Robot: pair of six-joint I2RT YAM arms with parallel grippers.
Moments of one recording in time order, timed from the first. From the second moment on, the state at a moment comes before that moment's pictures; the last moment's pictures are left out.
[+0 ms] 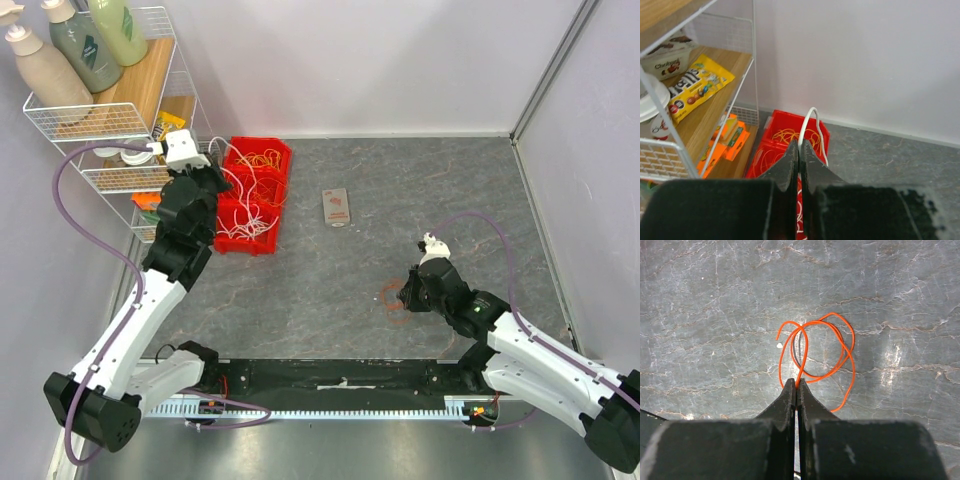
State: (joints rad) left arm -0.38 0.99 1.01 0.10 -0.47 -0.13; right arm 0.71 0.78 0.45 -0.42 0.16 0.66
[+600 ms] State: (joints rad) left arm -0.38 1.25 1.05 -0.25 -0.87 -0.41; right arm 0.71 0.79 0.43 -0.40 0.14 0.66
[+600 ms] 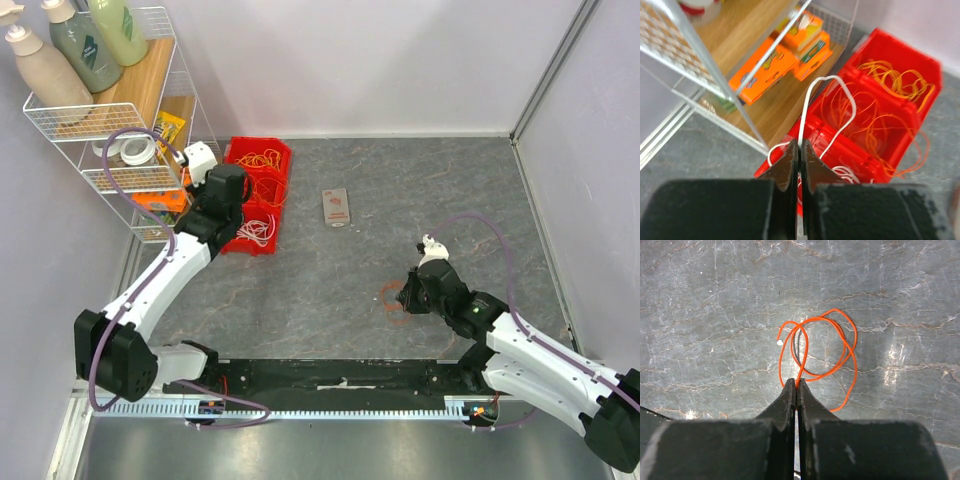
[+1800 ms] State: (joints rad) left arm -0.37 1.79 1.42 -0.97 -0.79 -1.06; right arm 0.71 0.87 0.44 -0.39 0.09 0.58
